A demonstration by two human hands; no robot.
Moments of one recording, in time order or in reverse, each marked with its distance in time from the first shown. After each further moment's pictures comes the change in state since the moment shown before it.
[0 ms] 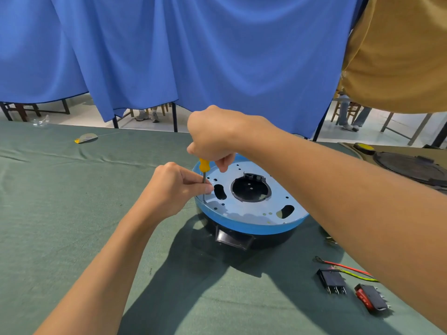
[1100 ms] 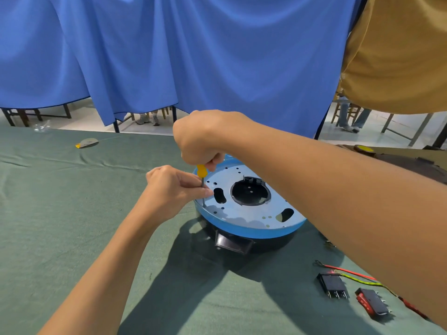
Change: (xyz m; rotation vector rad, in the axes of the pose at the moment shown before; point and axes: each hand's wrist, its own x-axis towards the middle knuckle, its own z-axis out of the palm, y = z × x) left_hand -0.001 0.004 -0.004 -0.019 0.011 0.005; right_hand 0.009 -0.021 -0.011 -0.280 -0.155 -0.074
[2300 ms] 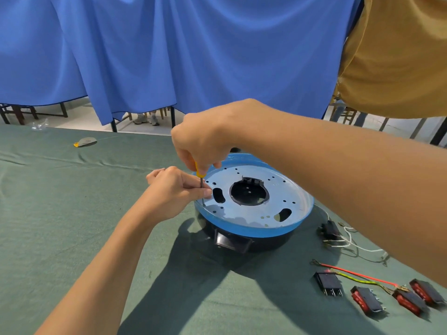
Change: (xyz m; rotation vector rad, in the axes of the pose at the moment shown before) left_hand 0.000 0.005 -0.003 0.125 -0.072 0.001; right_hand -0.008 0.008 -0.007 -0.057 -0.033 -0.166
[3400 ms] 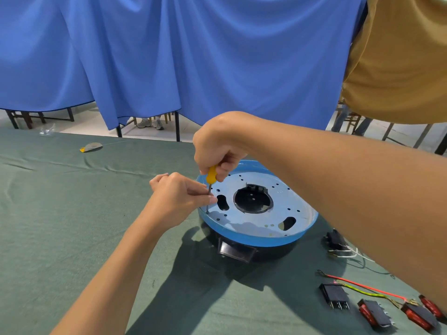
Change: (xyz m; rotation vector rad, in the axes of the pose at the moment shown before) left_hand 0.000 -0.001 0.004 0.017 0.097 -0.004; right_hand 0.021 0.010 0.005 0.467 -0.317 0.375
